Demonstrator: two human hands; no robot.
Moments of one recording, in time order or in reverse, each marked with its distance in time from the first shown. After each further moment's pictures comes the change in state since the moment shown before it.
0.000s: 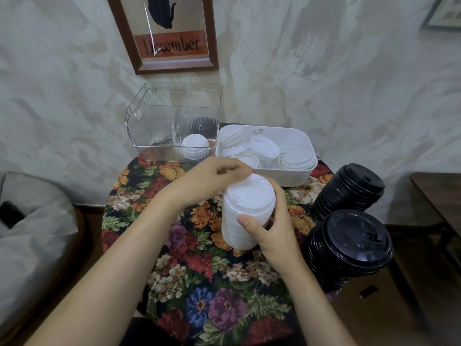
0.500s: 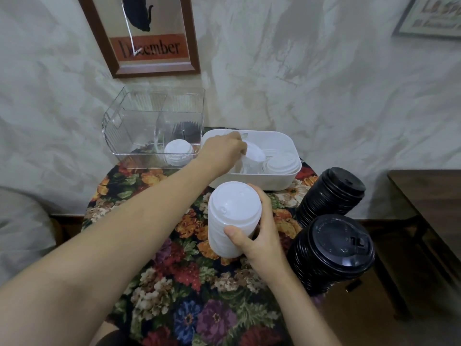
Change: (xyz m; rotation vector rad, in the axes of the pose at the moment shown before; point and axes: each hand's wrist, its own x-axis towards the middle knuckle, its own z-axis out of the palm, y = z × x) left_hand 0.139 -0.033 0.007 1.058 0.100 0.132; right_hand -0.002 0.001 0.001 -0.011 0.013 0.042
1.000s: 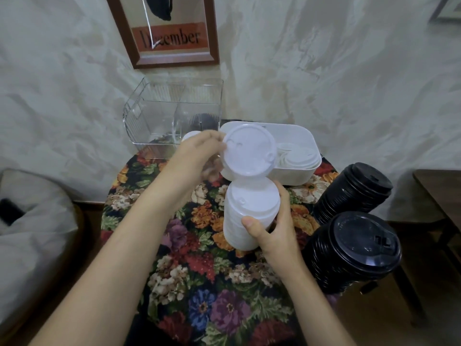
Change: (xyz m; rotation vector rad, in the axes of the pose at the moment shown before) left_hand -0.138 0.021 -0.078 -1.373 0.200 -0.415; right_hand 0.001 0.004 0.005 0.044 0.027 -0.017
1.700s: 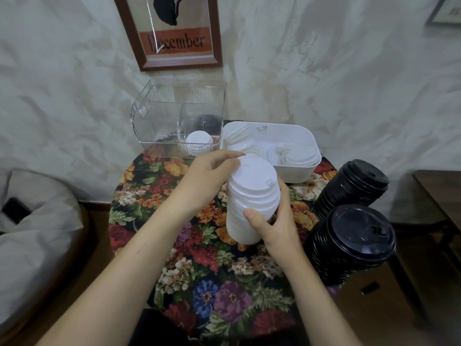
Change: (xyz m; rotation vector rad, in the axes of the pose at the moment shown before) left_hand -0.024 -0.017 0.013 0.244 0.011 0.062; right_hand -0.002 -0.008 0.000 0.004 -0.018 -0.019
